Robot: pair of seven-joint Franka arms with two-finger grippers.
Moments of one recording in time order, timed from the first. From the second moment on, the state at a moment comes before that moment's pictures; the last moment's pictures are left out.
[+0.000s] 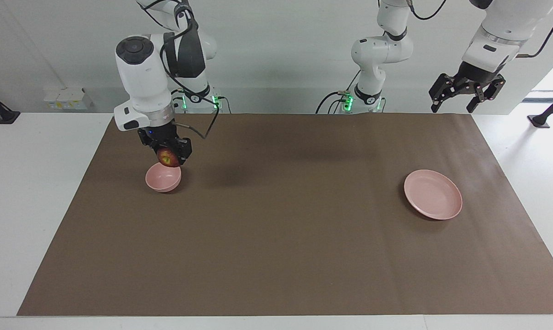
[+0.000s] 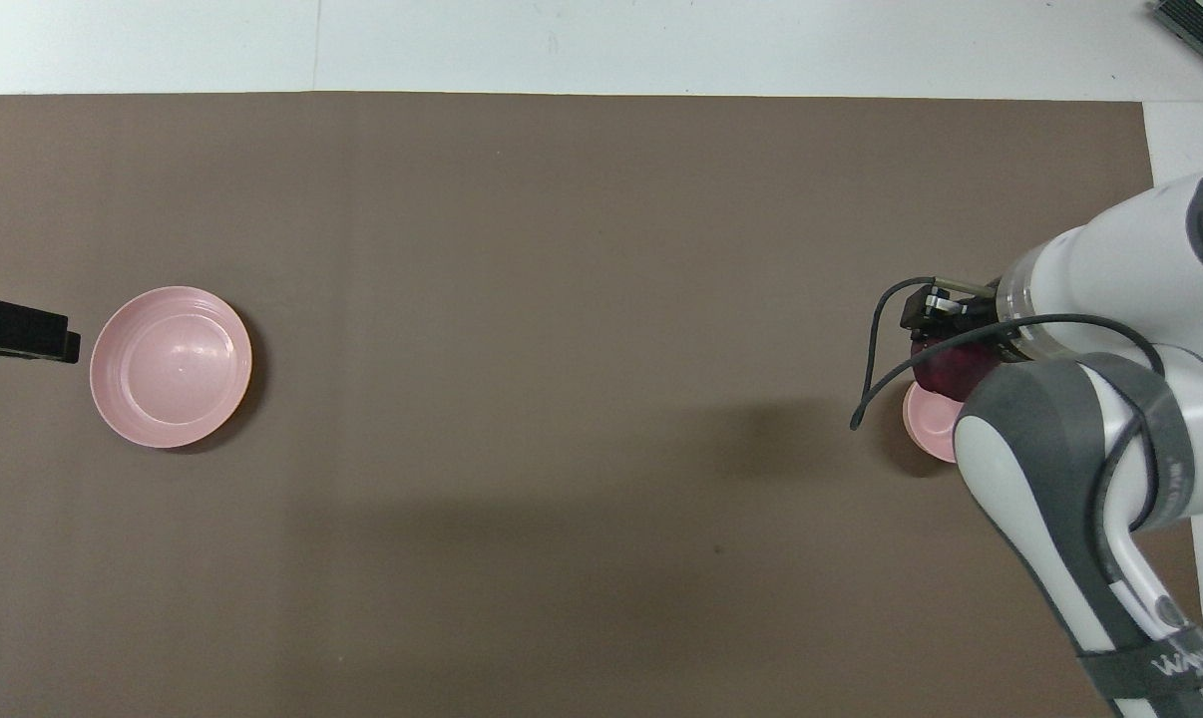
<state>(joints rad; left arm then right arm) 0.03 -0.07 -0.09 -1.54 0.00 1.50 0.01 0.03 0.02 0.09 -1.90 -0.11 1.93 0.50</state>
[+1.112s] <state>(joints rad) 0.02 -0.07 -0.06 -1.54 -0.03 1.48 0.01 -0.14 0.02 0.09 -2.29 -0.12 2.36 0.50</state>
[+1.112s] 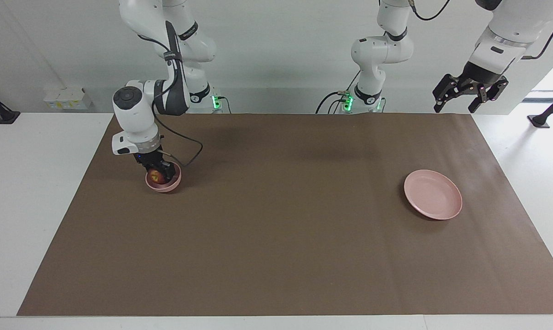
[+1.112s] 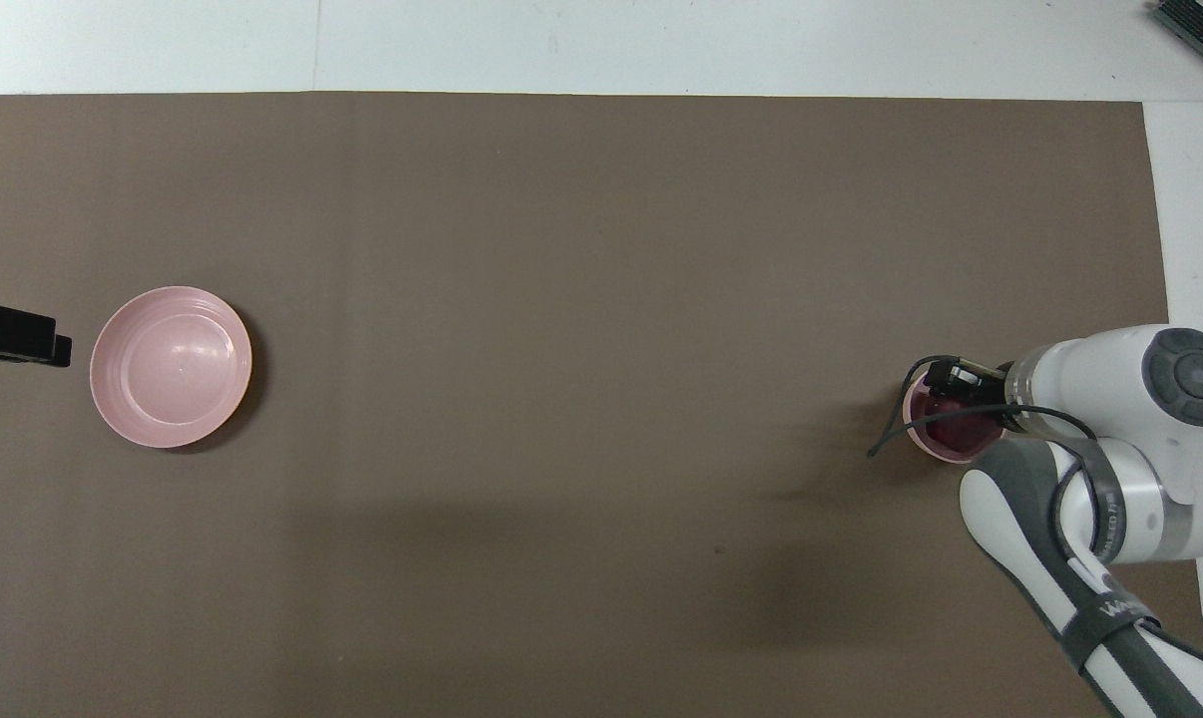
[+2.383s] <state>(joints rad) 0.02 -0.07 -0.06 -1.54 -0.03 1.48 0.01 -0.13 -0.01 0.11 -1.62 -0.01 1.53 0.25</state>
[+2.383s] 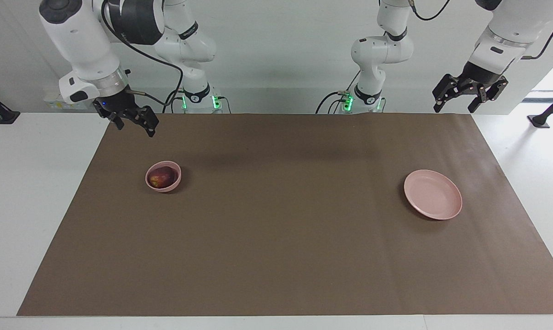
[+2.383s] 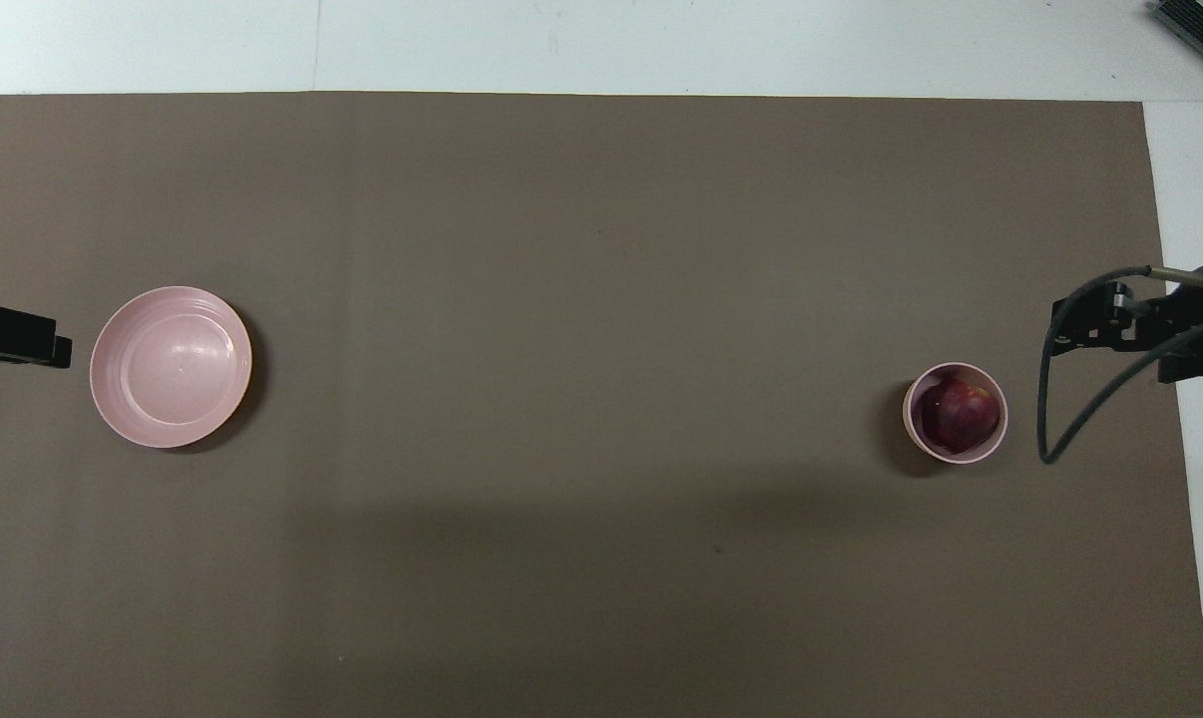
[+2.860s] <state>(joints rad) 0.02 -0.07 -0.06 -1.54 -0.03 1.48 0.01 -0.13 -0.01 0.11 -1.53 0.01 1.41 0.25</state>
